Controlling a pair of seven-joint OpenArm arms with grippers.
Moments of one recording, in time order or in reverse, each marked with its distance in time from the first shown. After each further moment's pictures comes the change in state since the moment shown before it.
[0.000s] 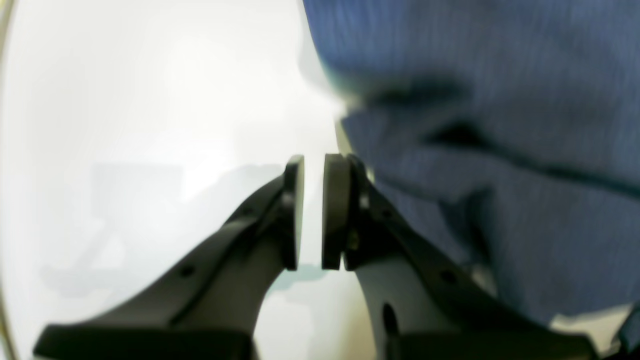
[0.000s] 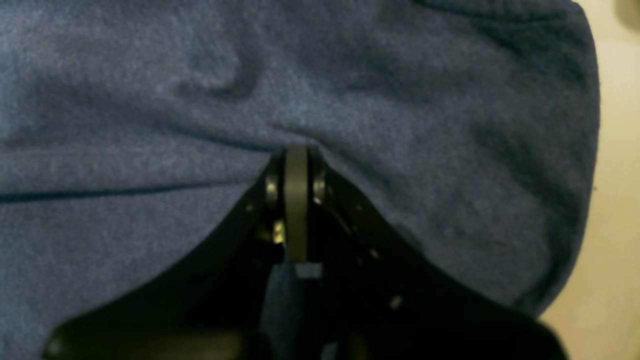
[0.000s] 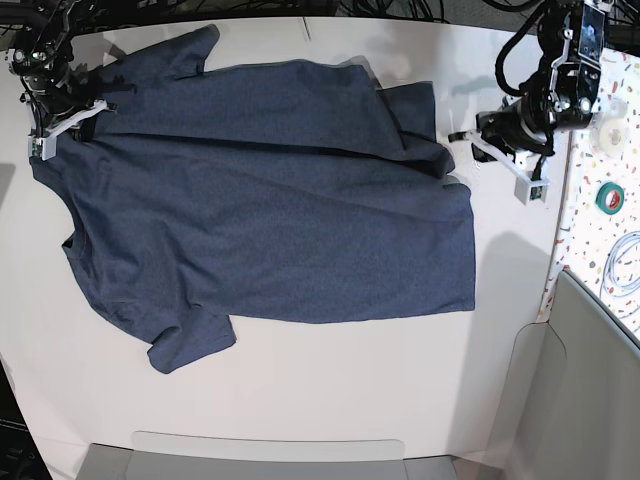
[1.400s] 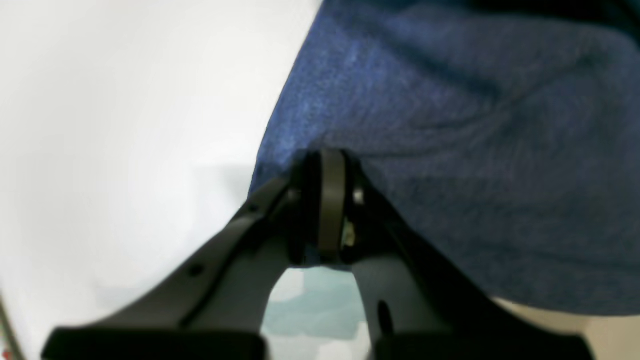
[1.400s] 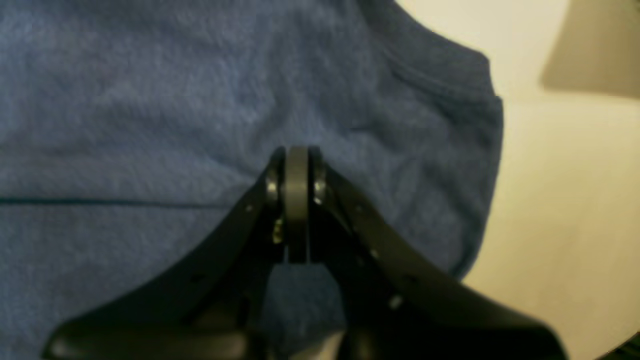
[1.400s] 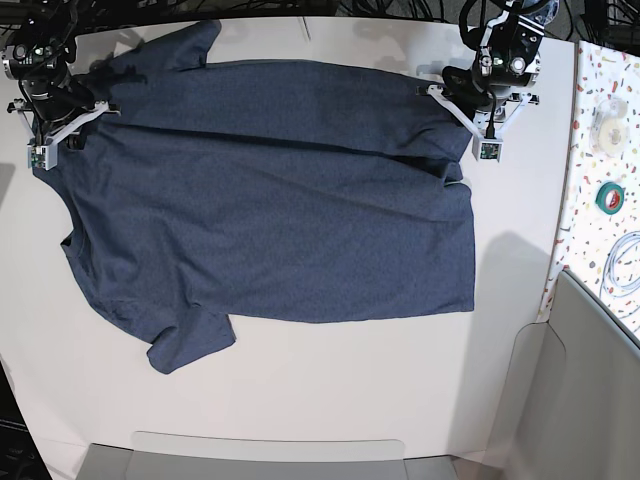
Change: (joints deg) left arm 7.1 5.5 10.7 -6.1 23.9 0.0 -9.6; right arm -2.2 -0.9 -0.3 16.6 -2.3 -0.5 -7.5
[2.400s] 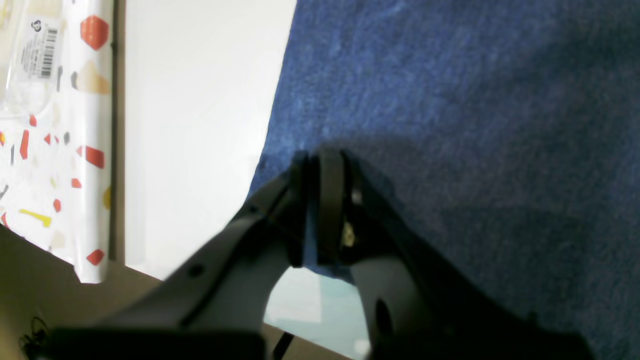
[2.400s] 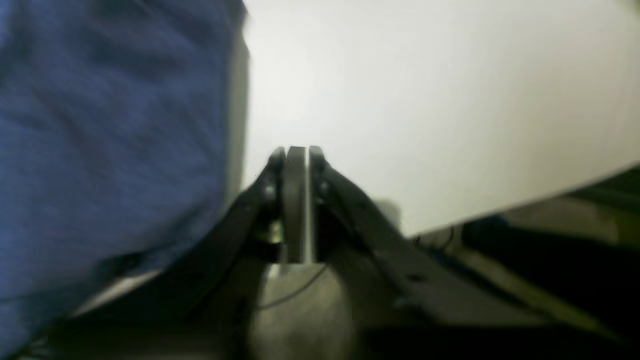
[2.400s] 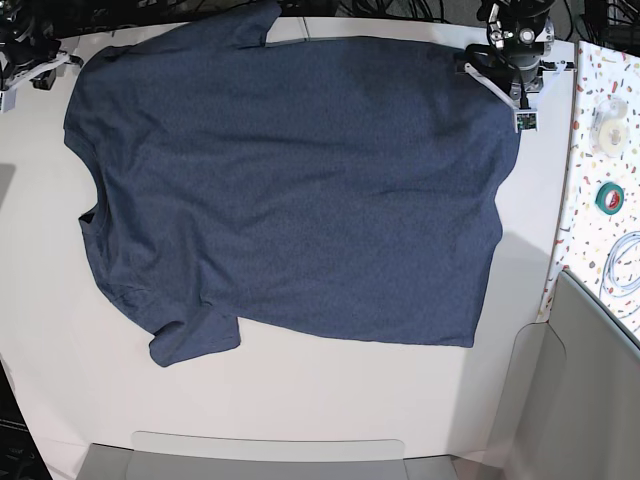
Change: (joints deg) left arm 9.2 1.2 -5.4 -0.2 6.7 2.2 -1.6; right arm -10.4 2.2 13.7 -4.0 12.5 0.0 -4.7
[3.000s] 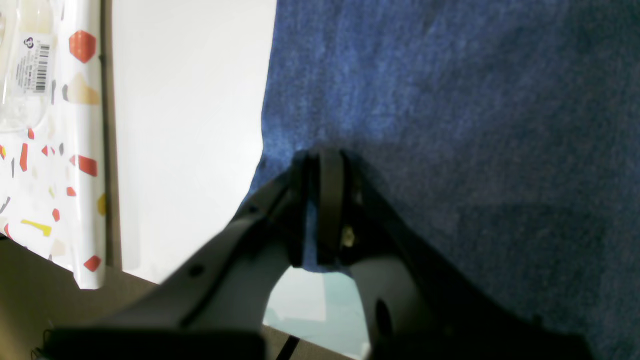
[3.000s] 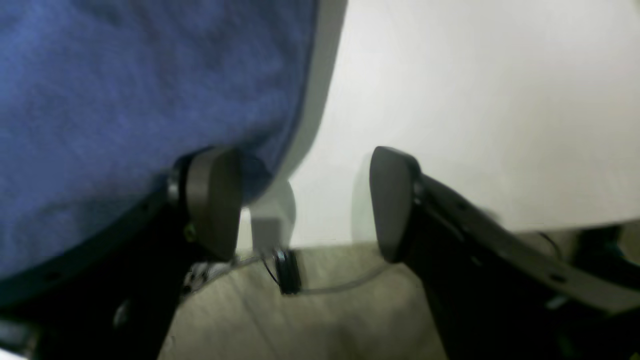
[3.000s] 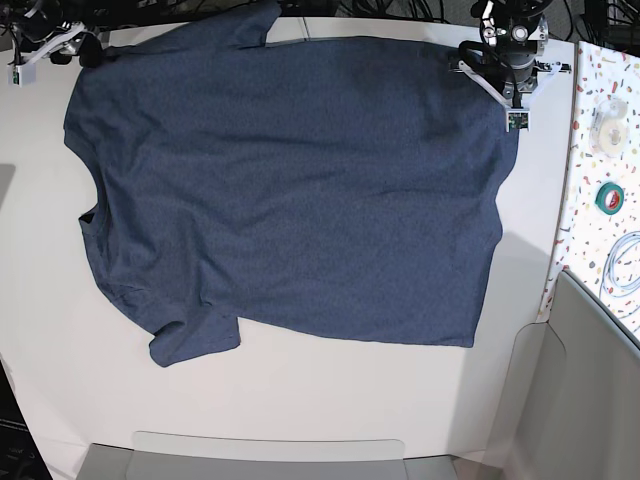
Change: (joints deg) left arm -0.3 -0.1 2.6 0.3 0.4 0.4 0.0; right arm -3.0 0.2 0.3 -10.3 15.7 13.6 1.0
